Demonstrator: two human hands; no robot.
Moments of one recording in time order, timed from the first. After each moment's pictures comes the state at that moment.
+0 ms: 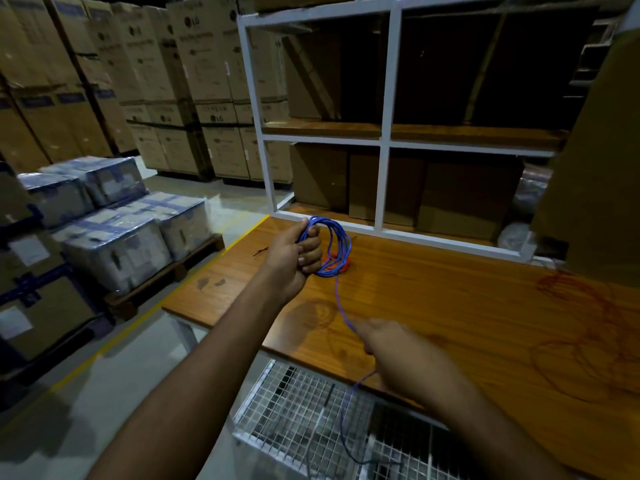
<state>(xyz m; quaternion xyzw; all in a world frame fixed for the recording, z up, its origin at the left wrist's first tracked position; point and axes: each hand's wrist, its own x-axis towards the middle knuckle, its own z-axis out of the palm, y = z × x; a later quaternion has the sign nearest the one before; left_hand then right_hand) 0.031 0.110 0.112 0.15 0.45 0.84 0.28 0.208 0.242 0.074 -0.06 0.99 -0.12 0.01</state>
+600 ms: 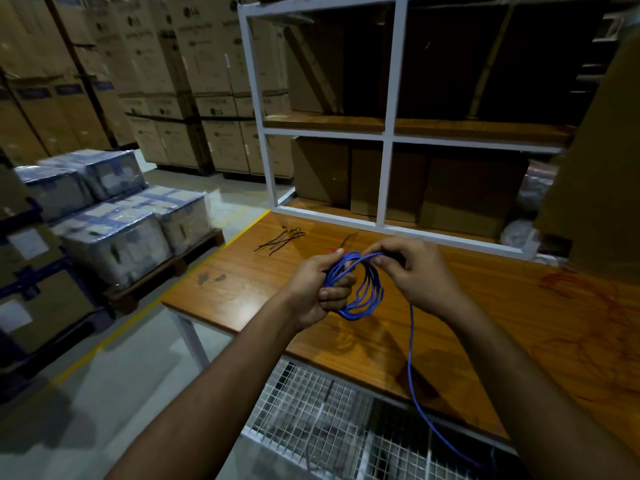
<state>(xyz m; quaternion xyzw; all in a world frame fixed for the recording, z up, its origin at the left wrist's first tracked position) 0.064 0.117 0.085 0.19 0.44 0.76 0.44 0.153 0.283 0.120 -0.01 0.92 -0.34 -0.21</state>
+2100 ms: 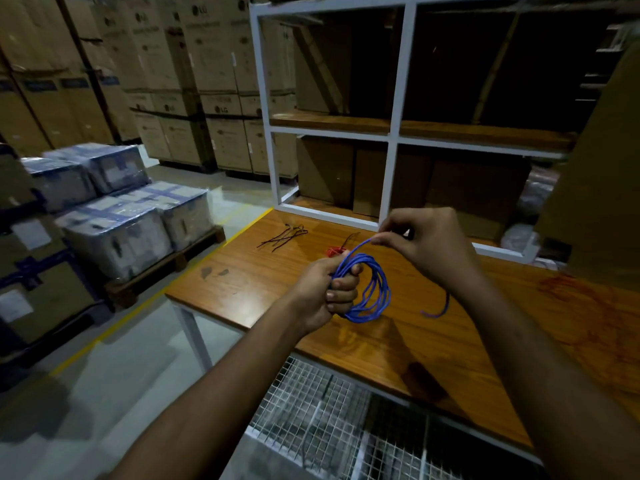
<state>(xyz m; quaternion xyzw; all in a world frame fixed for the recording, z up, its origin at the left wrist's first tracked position) 0.080 0.111 0.083 0.19 0.41 0.77 0.45 0.152 0.291 0.150 -0.04 0.93 -0.22 -0.29</state>
